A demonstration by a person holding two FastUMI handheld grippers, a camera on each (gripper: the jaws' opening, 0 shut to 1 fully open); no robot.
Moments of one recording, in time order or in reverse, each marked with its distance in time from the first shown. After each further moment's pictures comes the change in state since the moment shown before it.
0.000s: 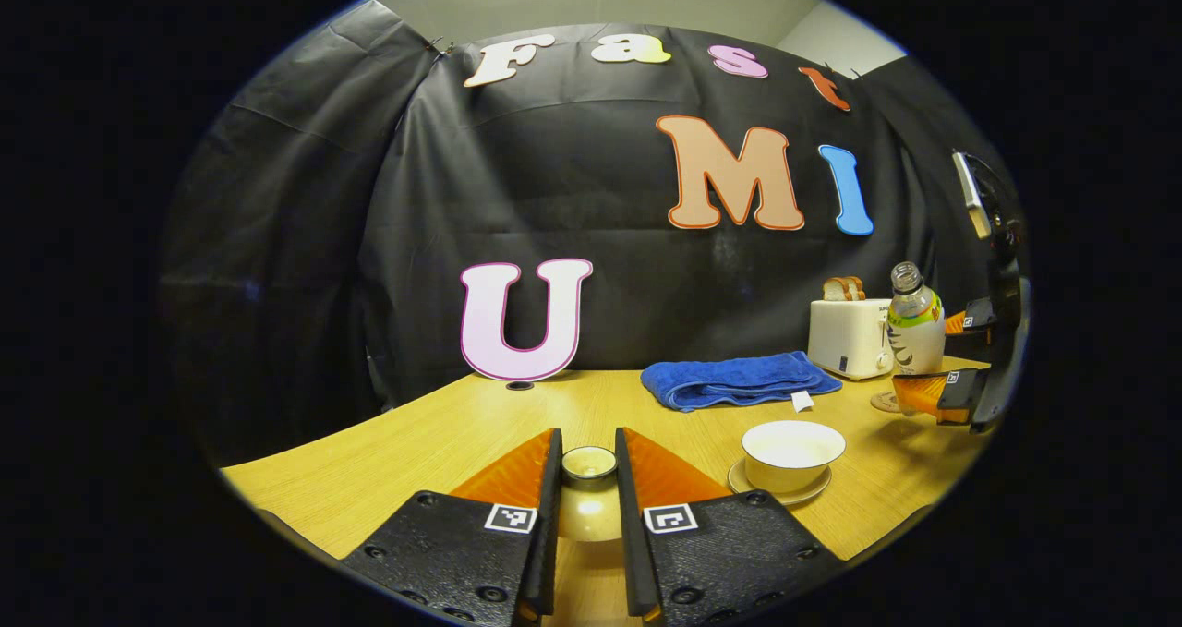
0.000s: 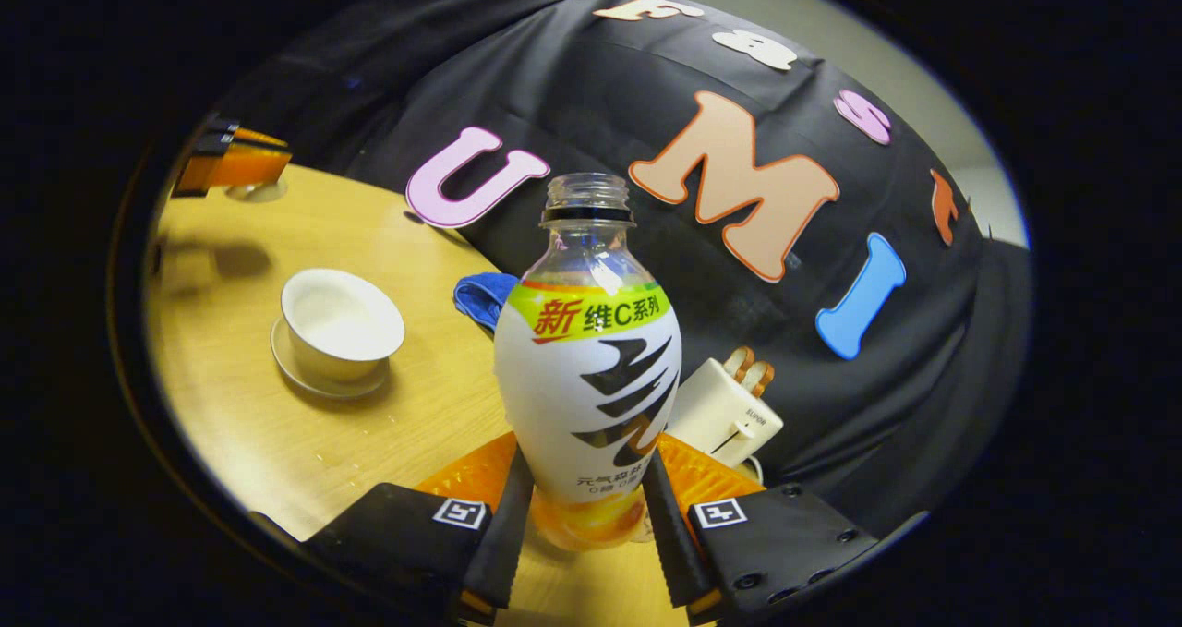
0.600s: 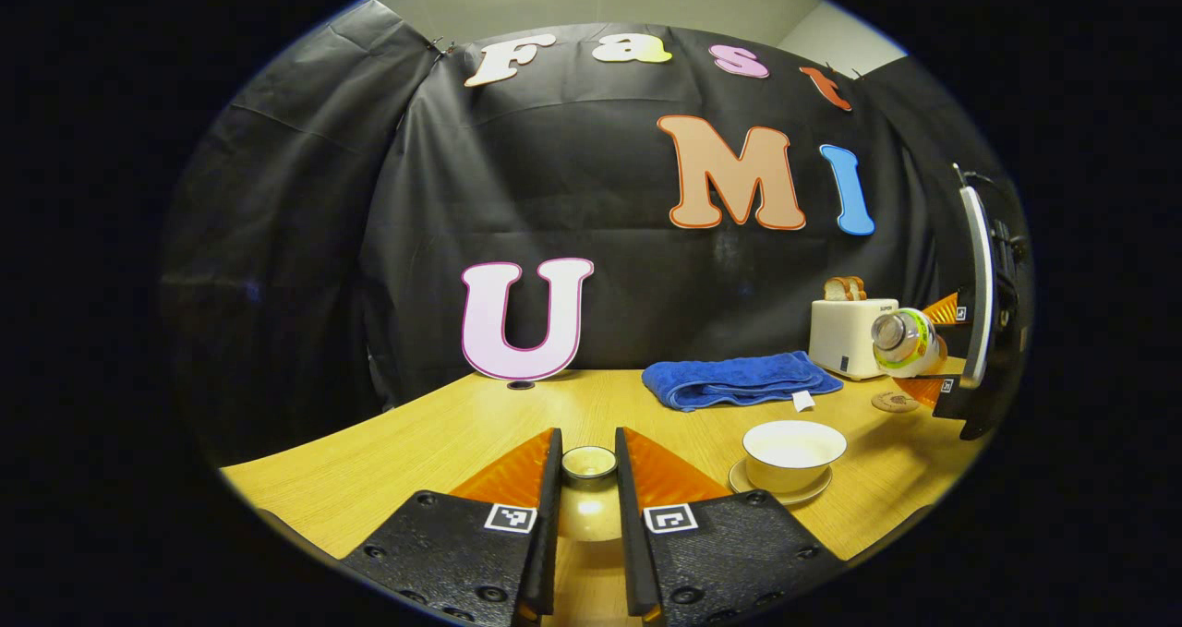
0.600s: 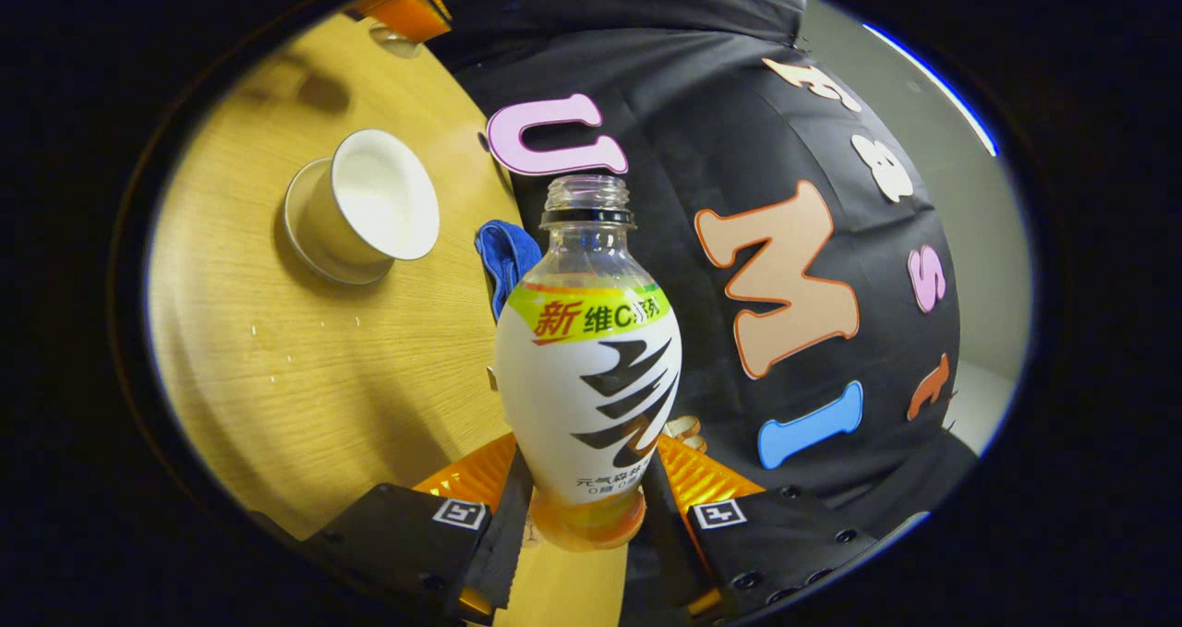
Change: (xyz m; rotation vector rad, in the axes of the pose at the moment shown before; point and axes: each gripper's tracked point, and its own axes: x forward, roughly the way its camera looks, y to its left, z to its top) left arm 0.000 -0.001 0.000 0.000 0.001 0.001; right arm 0.010 0.001 0.011 -0.531 -0.057 -0.035
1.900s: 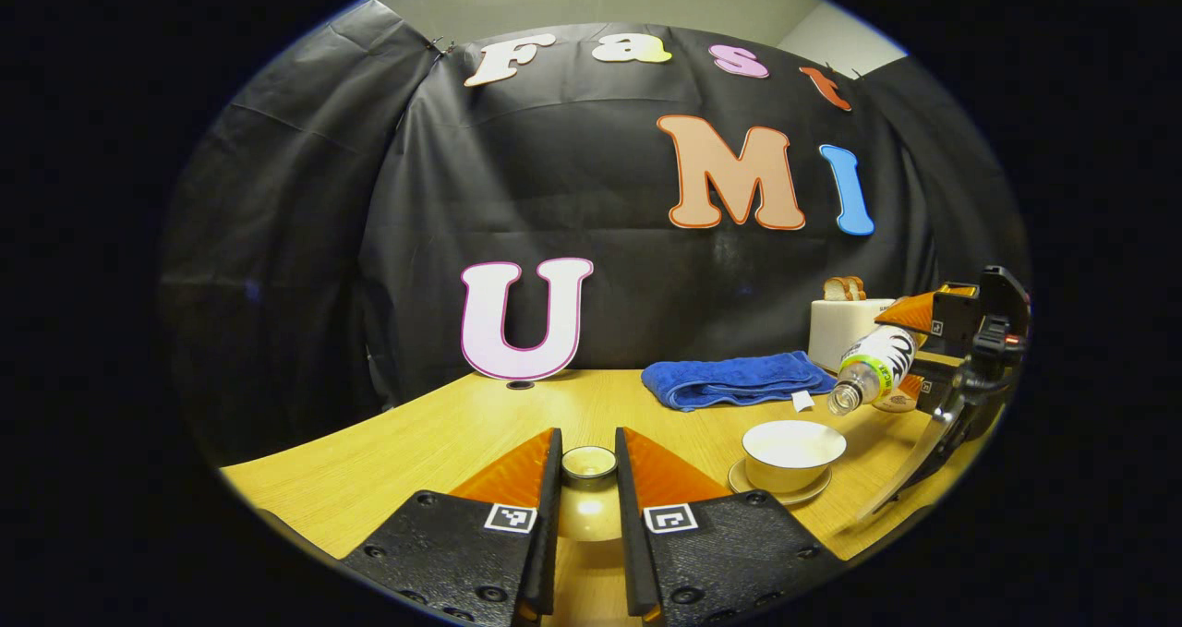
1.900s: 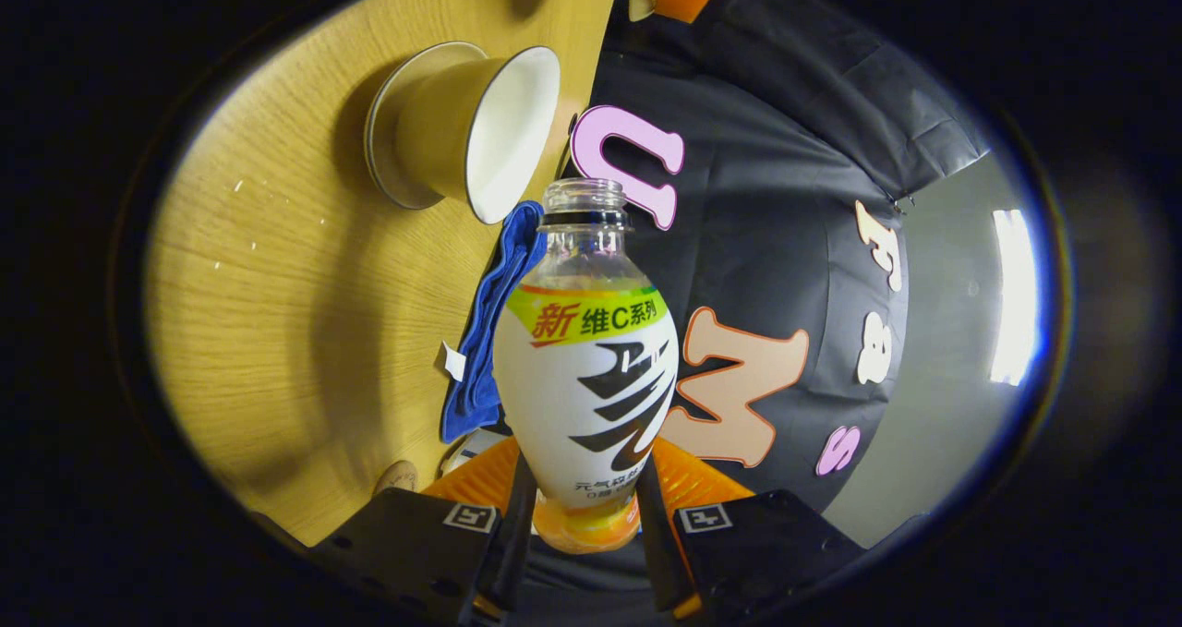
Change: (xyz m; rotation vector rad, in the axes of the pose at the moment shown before) left arm 0.001 0.000 0.000 0.000 0.002 -0.002; right arm 0.010 -0.011 0.036 -0.537 -0.098 -0.145
